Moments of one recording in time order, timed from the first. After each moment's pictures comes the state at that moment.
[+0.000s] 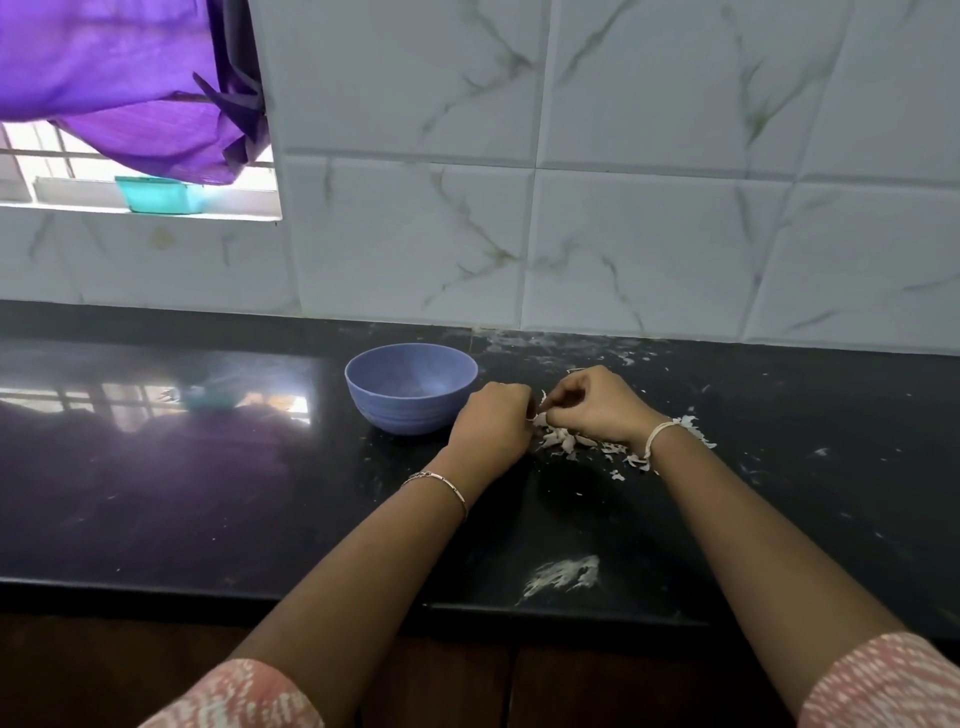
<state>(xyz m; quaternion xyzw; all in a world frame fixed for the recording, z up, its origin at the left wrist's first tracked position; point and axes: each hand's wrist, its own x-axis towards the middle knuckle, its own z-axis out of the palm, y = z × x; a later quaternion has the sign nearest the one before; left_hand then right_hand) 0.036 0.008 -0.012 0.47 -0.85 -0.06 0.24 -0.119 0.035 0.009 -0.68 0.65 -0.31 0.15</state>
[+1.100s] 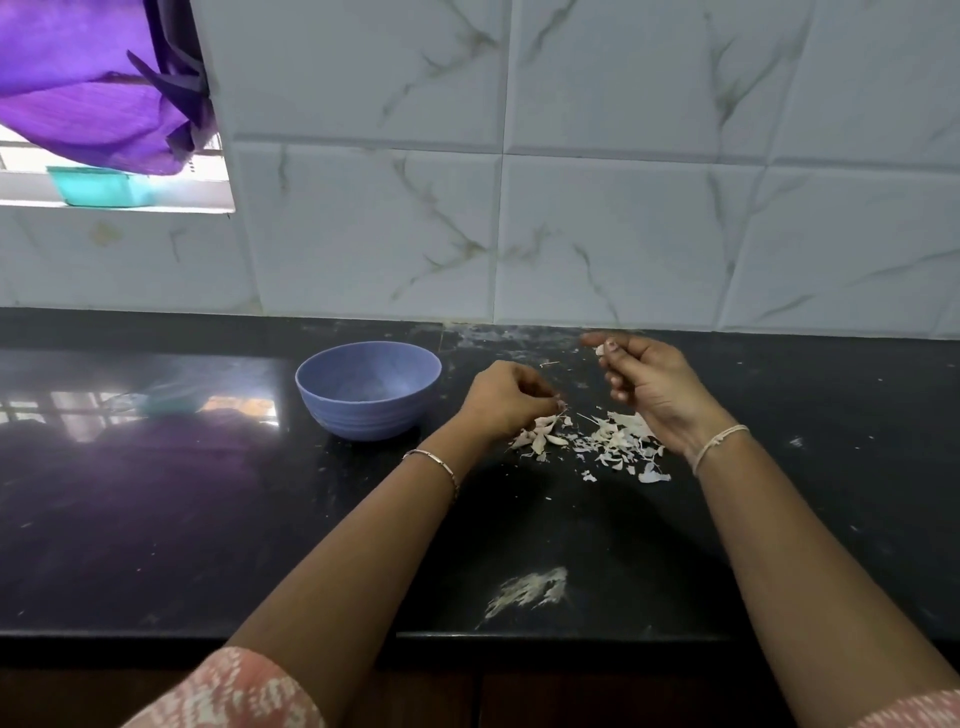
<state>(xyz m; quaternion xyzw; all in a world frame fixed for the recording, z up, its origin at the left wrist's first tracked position) -0.007 -0.007 -0.001 0.41 -0.77 -0.36 0.33 -0.182 0.051 0.014 -0.50 0.49 -0.62 0.36</state>
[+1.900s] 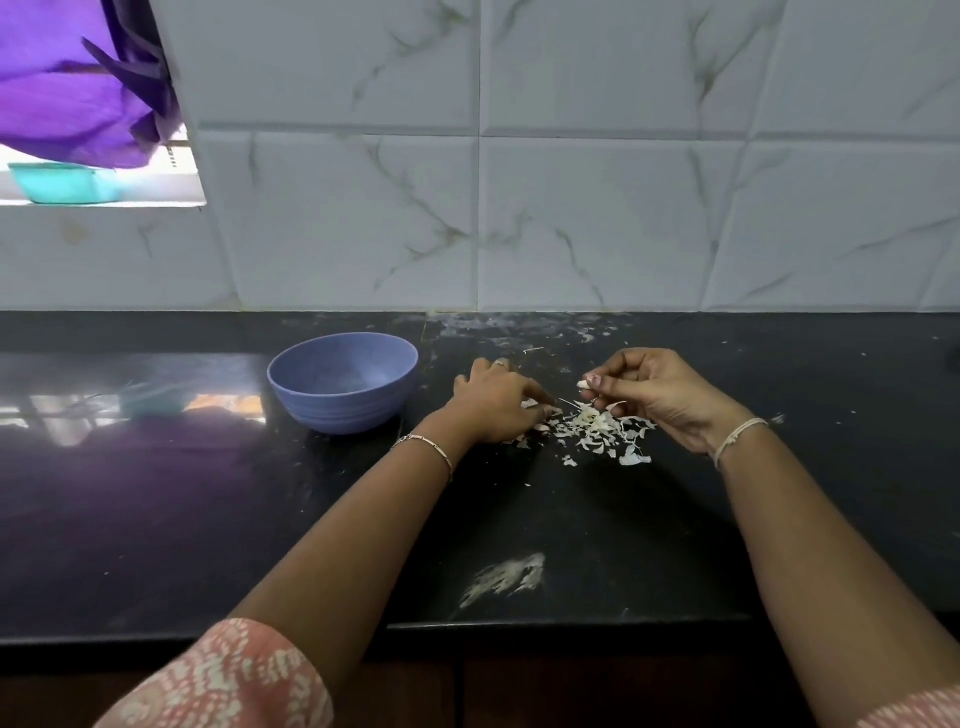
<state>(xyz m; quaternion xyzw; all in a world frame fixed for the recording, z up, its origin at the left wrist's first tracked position) -0.019 -0.006 -0.003 0.43 -0.89 -0.10 0.10 -0.208 0.074 0.006 -0.54 0.52 -0.52 0.41</state>
